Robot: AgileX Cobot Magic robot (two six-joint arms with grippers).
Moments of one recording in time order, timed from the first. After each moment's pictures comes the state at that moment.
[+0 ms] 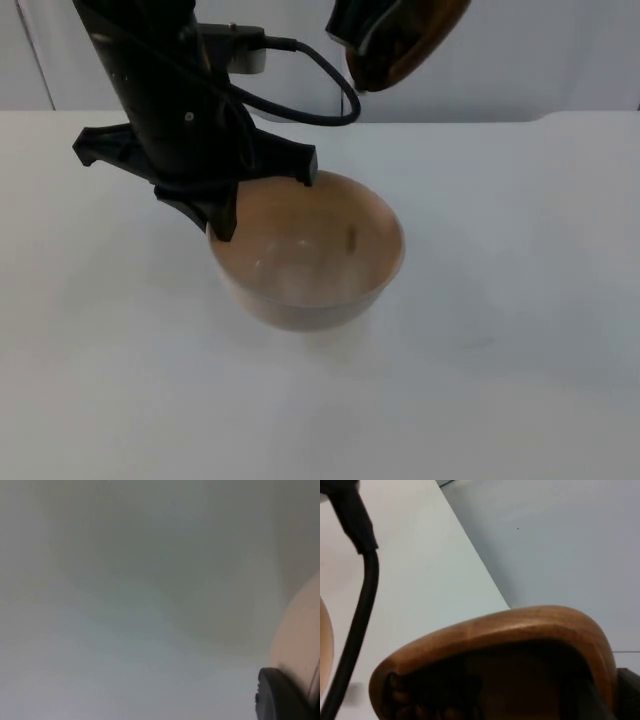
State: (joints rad) right arm 1.02 1.94 -1.78 -1.00 1.22 0.26; left arm -0.48 1.89 -1.29 0.03 0.81 -0.31
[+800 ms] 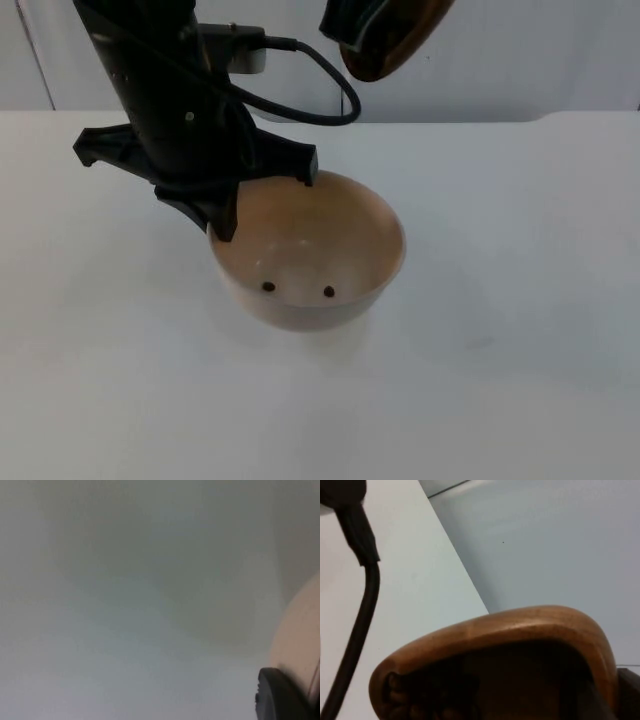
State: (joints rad) right arm 1.04 1.95 -1.78 -1.06 1.22 0.25; left arm -0.48 1.89 -1.29 0.03 0.81 -0.31
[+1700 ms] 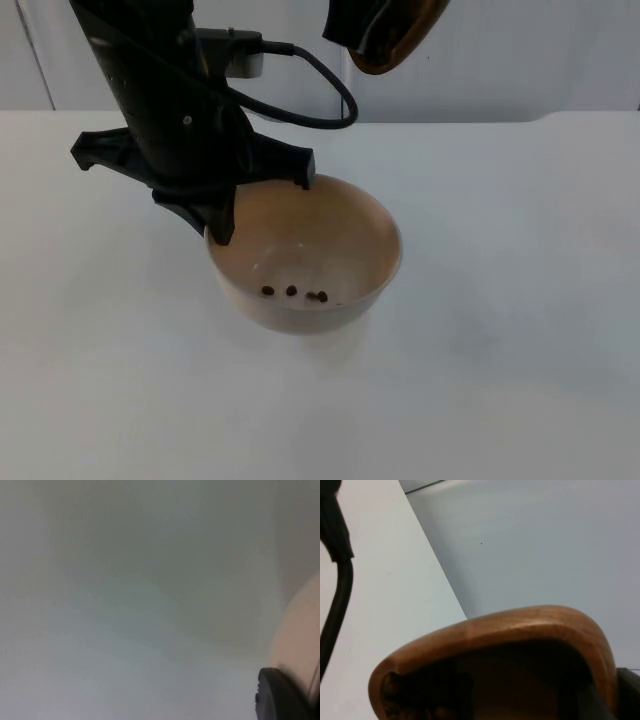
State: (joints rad) right arm 1.06 1.98 -1.78 -1.14 1.24 0.24; left arm -0.48 1.89 -1.28 0.02 0.81 -0.31
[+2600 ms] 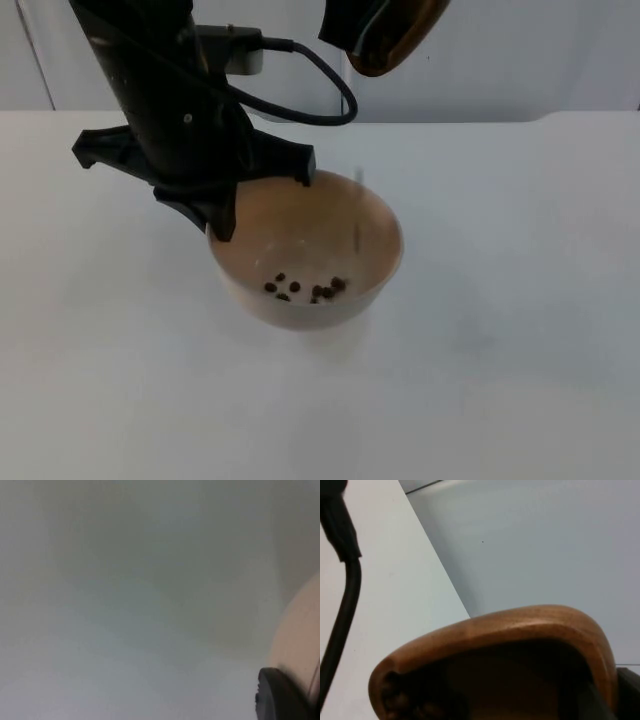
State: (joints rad) right arm 1.06 1.98 -1.78 -1.14 1.25 0.27; left arm -0.48 1.89 -1.28 0.02 0.79 -0.31
